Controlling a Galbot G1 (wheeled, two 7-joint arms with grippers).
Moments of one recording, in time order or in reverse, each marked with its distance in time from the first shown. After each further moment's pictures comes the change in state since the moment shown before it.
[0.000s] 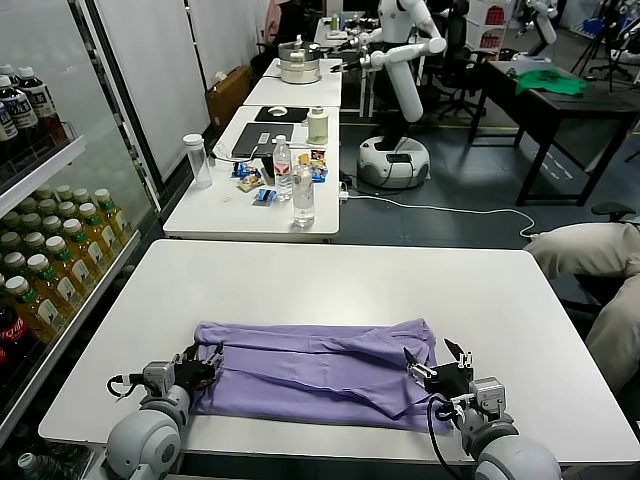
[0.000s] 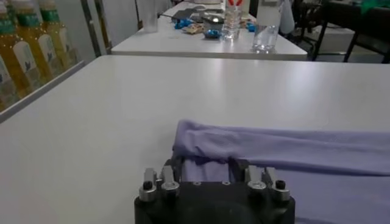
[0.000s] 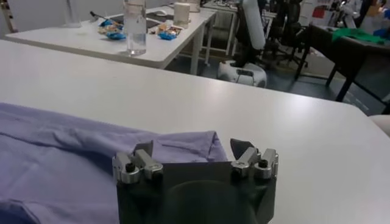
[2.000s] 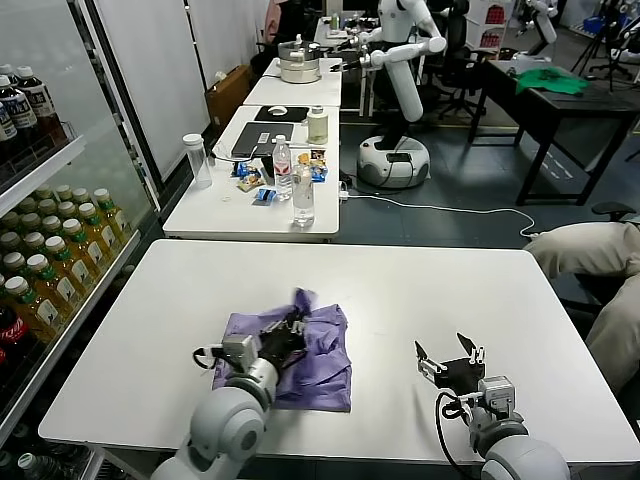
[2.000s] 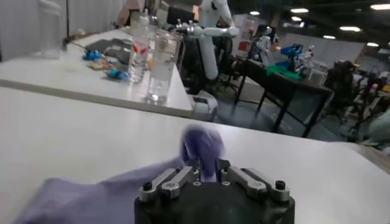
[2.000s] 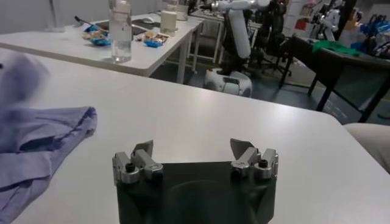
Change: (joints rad) left arm -0.177 -0.302 0.246 -0.119 0.030 0.038 -0.032; right arm -0.012 0.021 0.045 0.016 -0.047 0.004 0.001
